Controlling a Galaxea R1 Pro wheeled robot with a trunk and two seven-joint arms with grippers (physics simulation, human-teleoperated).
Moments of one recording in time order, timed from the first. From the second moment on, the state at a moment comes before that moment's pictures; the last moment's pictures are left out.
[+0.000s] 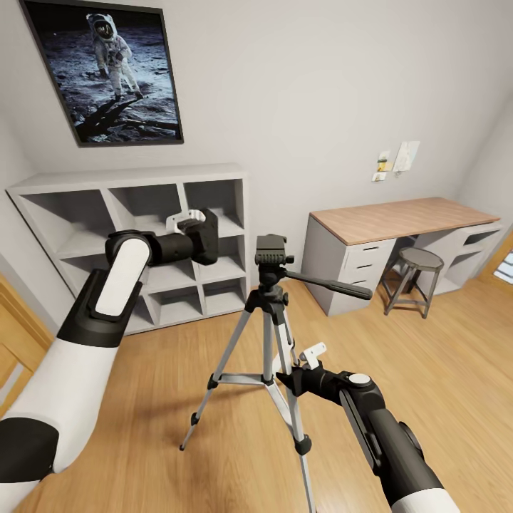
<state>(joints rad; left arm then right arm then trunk) -1.07 0.09 -0.25 -1.40 0.95 0.96 0.49 -0.45 0.02 0.11 -1.23 0.13 0.55 0.57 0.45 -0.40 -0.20</state>
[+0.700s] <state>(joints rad) -1.40 0.16 -0.25 -1.10 0.60 1.03 -0.28 -0.45 0.02 0.11 -1.23 0.13 0.55 0.57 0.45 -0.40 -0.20</state>
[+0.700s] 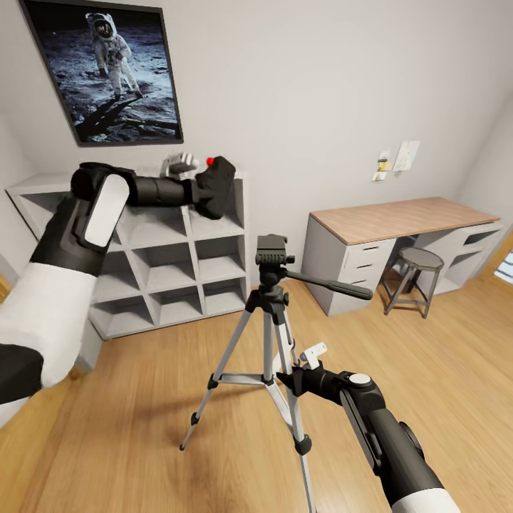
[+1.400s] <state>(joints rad) -1.50 0.06 -0.25 -1.05 -0.01 0.82 -1.01 -0.45 0.01 0.11 -1.22 0.10 0.55 0.56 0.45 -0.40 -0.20</state>
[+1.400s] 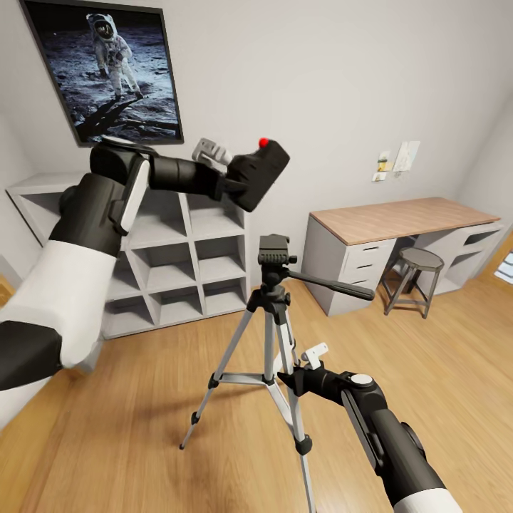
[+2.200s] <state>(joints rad) -1.50 0.15 -0.28 -1.07 -0.01 0.71 -1.13 -0.45 0.01 0.11 -1.22 0.10 0.55 0.56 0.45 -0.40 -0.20</state>
